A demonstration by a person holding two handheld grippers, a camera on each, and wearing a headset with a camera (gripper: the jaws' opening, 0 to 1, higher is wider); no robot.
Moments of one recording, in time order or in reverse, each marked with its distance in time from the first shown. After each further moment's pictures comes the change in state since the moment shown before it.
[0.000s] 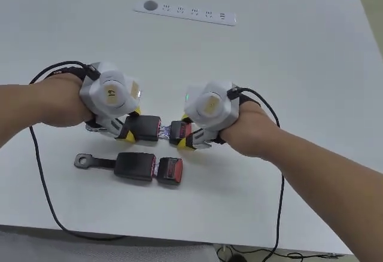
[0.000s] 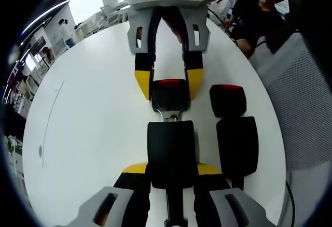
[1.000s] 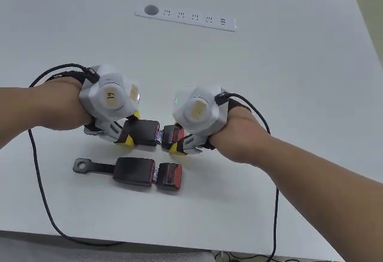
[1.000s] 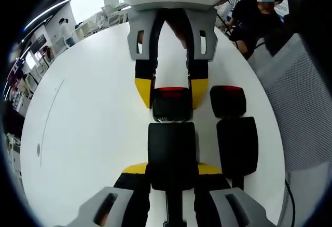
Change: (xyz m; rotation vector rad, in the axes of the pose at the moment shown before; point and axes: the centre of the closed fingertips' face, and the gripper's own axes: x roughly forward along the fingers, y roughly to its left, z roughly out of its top) left arm -0.001 -0.001 -0.001 -0.012 -0.017 -0.013; right arm 0.008 0.003 0.014 0.018 0.026 -0.009
